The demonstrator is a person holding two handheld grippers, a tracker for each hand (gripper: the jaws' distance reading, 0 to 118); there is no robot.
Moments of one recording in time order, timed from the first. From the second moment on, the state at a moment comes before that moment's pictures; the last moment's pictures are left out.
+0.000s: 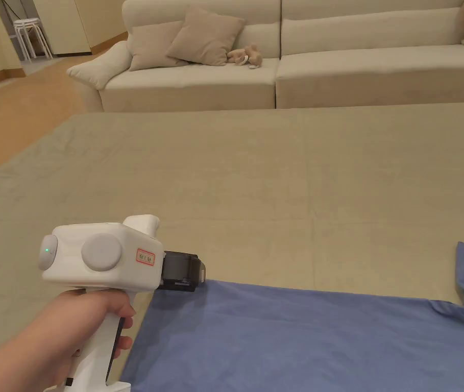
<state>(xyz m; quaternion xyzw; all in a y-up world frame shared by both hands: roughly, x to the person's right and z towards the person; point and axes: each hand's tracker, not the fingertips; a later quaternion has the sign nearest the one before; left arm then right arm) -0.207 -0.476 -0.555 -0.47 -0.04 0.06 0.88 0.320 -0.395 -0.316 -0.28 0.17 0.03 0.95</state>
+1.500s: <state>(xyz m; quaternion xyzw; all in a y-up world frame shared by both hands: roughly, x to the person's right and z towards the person) -0.160 -0.460 -0.494 -0.47 -0.10 -0.02 0.88 0.408 -0.478 -0.515 -0.51 0.06 0.01 0.86</state>
